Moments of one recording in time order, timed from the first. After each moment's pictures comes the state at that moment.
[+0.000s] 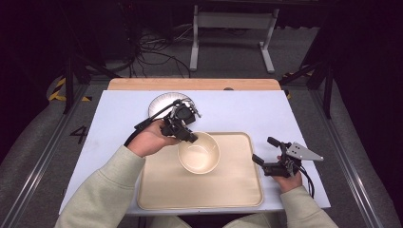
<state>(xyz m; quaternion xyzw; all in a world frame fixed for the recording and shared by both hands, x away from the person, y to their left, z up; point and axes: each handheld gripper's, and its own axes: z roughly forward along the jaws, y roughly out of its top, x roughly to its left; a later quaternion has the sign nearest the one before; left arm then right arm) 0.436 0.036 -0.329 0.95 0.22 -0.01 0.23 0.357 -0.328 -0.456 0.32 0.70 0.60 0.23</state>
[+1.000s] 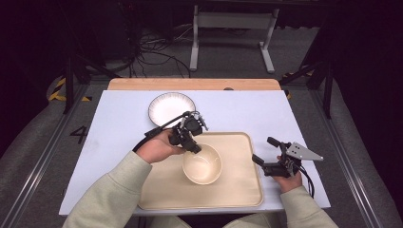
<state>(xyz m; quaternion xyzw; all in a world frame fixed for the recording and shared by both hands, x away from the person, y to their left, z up) 0.431 0.016 -0.364 0.96 0.21 -0.02 0.18 0.357 -0.327 -0.456 0.32 0.70 0.60 0.23</state>
